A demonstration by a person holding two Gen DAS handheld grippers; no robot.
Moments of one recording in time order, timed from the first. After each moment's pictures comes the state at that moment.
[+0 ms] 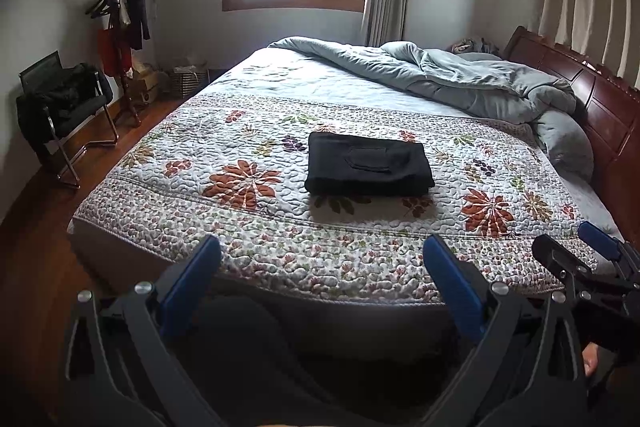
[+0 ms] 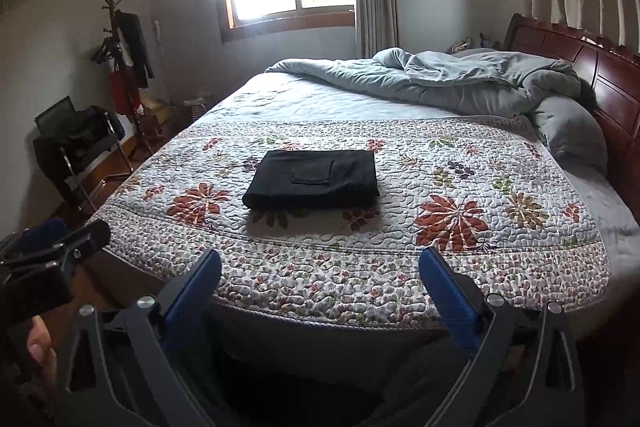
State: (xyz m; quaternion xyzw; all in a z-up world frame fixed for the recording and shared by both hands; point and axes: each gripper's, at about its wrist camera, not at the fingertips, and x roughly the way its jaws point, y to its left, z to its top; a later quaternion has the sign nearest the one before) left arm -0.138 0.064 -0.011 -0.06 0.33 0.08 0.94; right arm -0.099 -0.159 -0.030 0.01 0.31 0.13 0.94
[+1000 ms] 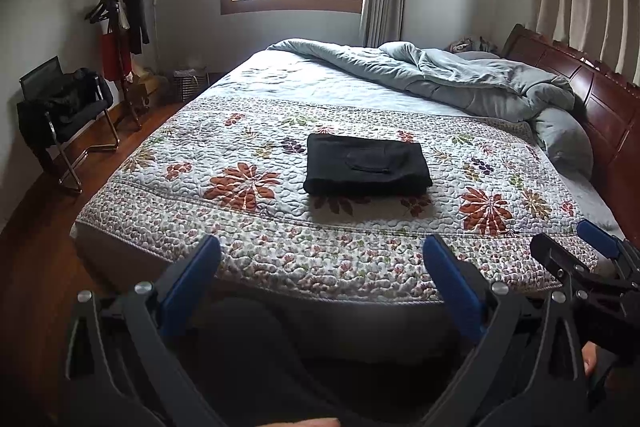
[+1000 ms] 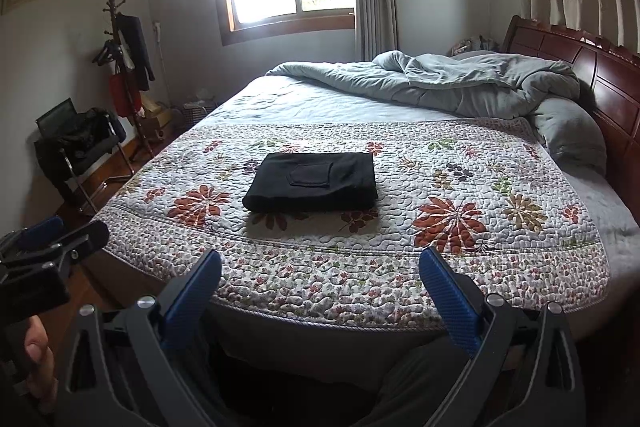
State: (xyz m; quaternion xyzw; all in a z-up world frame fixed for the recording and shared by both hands) left arm -0.144 0.057 -0.006 -0.05 0.33 0.08 0.94; right arm -0.102 -0.162 -0.025 0.01 0.31 0.13 0.94
